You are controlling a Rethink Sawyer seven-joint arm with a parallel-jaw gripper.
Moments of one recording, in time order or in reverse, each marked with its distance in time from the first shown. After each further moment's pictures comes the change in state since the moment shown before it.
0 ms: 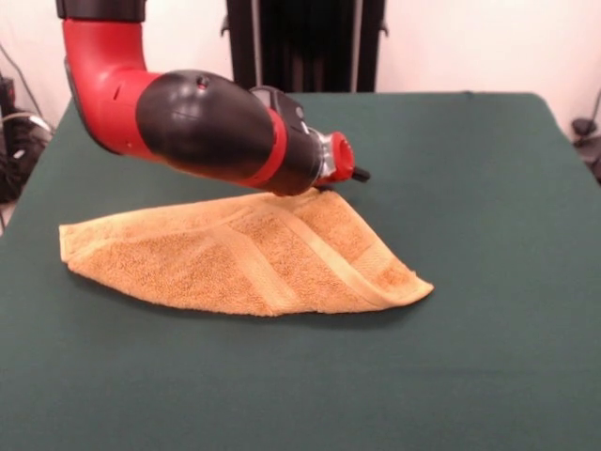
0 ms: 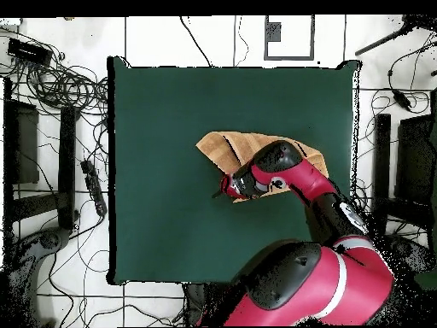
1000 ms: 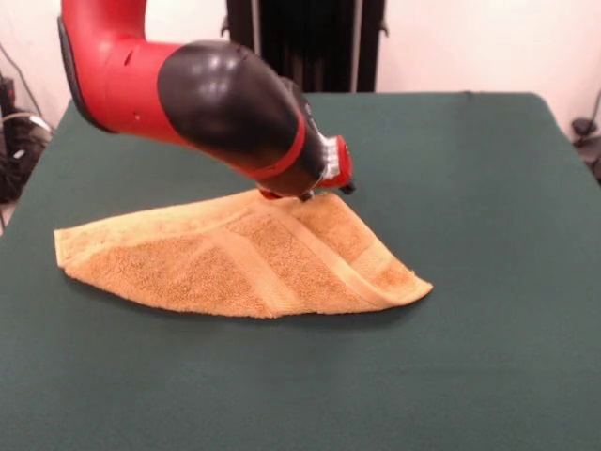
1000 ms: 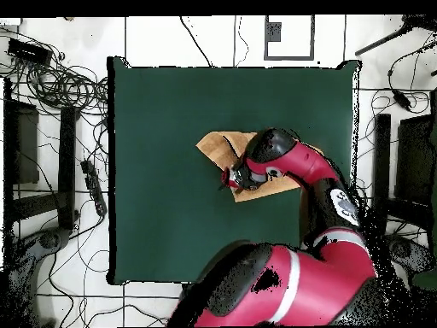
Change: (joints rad) arm 0.167 -0.056 -0.162 -0.140 -0.047 -0.004 0.030
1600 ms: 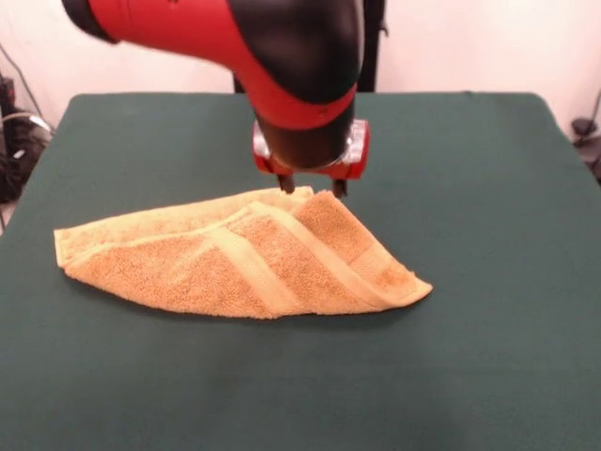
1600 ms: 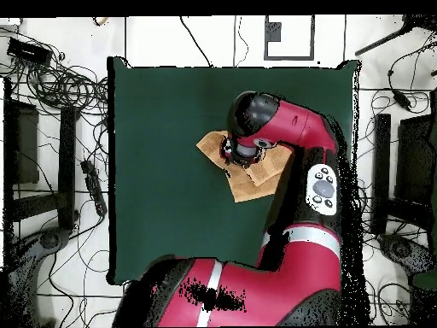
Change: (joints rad) arm 0.162 -0.057 -0.167 -0.188 -0.014 0.077 0.245
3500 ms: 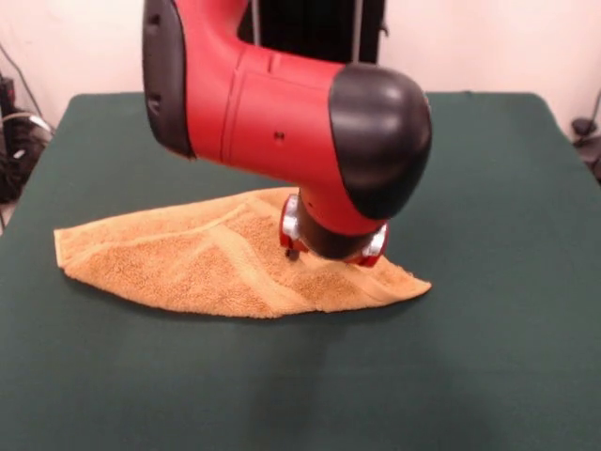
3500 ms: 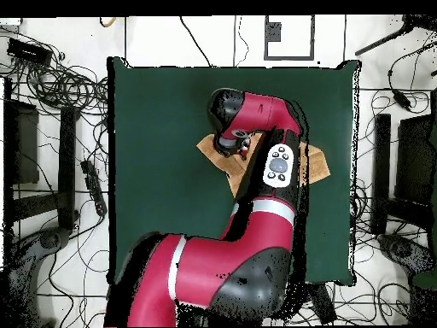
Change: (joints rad) arm 0.089 0.278 -0.115 -0.298 -0.022 0.010 0.133
